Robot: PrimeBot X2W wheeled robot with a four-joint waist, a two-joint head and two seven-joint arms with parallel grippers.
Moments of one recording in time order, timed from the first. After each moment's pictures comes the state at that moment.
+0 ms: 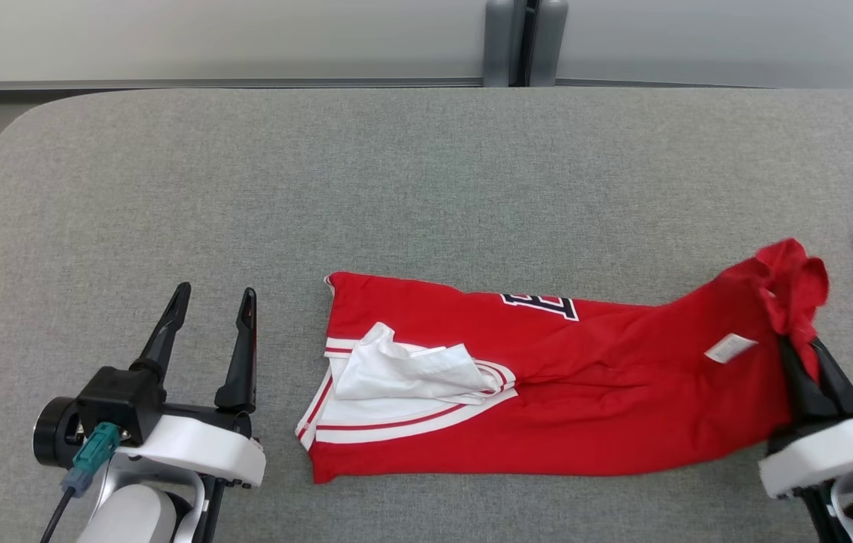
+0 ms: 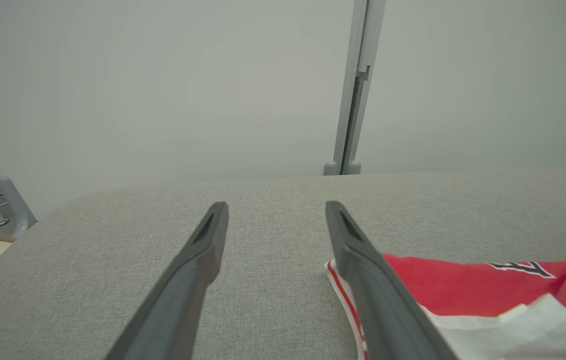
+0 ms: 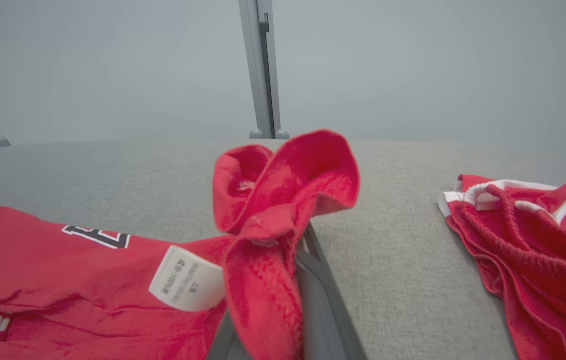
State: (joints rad) left arm -0.18 0.31 -0.37 0.09 -0.45 0.19 -0.23; right arm -0.08 -0.27 0.04 0.21 0.31 0.13 -0.11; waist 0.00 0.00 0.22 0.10
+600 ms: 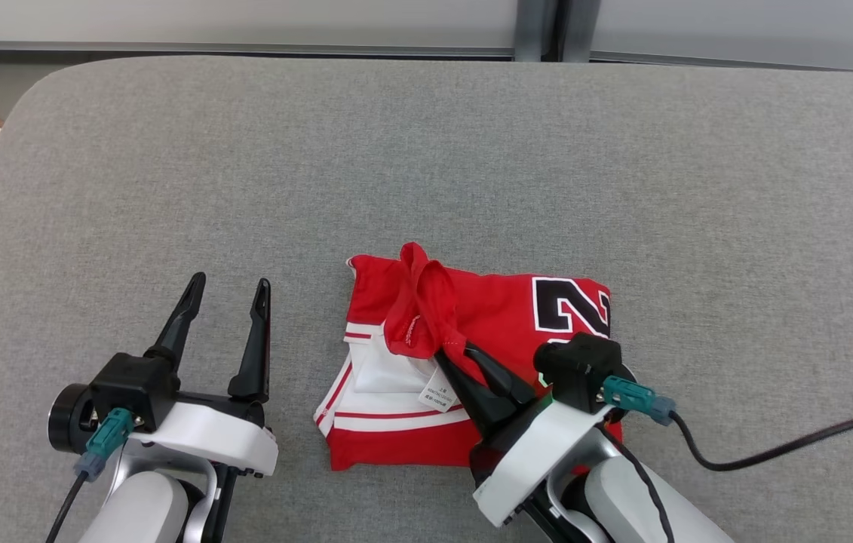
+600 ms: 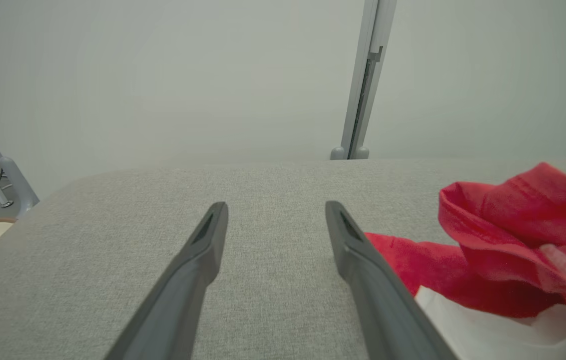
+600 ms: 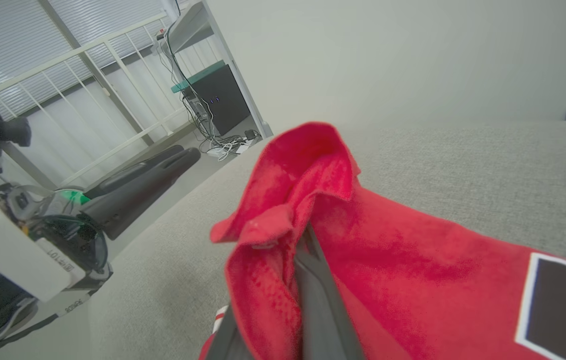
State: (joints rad) left arm -0.22 0.30 -0.39 0.11 -0.46 0.18 -0.22; right arm -0.35 -0.05 0.66 0.21 0.47 0.13 -0.02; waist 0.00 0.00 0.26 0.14
